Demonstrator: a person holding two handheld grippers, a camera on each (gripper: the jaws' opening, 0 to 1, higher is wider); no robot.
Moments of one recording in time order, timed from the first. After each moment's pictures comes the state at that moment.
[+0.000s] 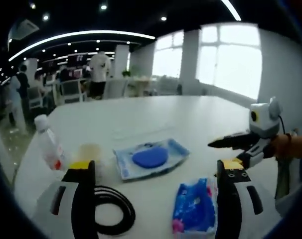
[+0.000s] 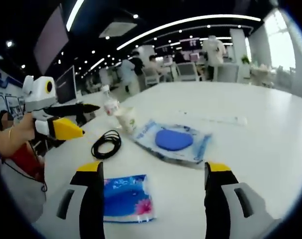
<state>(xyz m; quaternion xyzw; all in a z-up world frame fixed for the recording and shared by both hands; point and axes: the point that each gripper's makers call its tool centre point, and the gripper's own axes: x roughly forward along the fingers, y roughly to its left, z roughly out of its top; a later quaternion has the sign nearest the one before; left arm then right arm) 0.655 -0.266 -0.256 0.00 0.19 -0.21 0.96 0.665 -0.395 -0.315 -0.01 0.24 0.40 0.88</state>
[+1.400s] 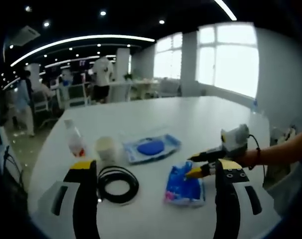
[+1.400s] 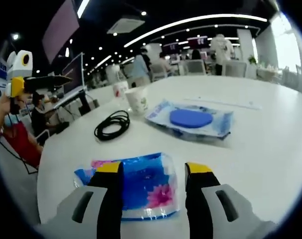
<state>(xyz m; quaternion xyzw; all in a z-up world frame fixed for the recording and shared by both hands) 0.571 -0.233 -0.225 0.01 0.18 -0.19 0.97 0.643 -0.368 -0.373 -0.02 0.24 0.43 0.87</state>
